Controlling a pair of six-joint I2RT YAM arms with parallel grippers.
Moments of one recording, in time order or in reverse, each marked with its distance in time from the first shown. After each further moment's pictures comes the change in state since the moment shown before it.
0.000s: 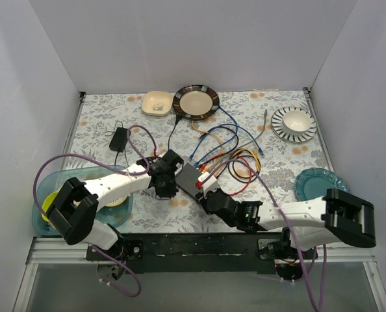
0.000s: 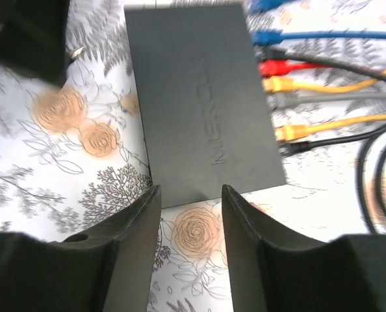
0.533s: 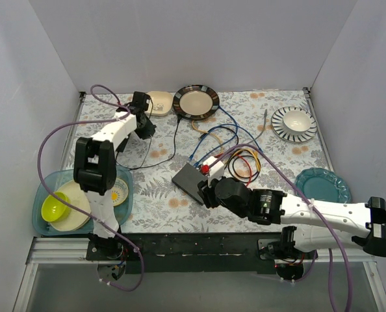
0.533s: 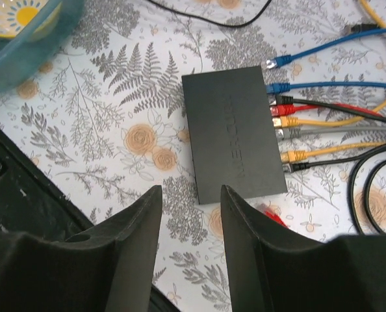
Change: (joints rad) left arm 0.547 0.449 0.663 -0.006 -0.096 0.030; right arm 0.000 -0.266 0.299 -0.474 -0.109 0.085
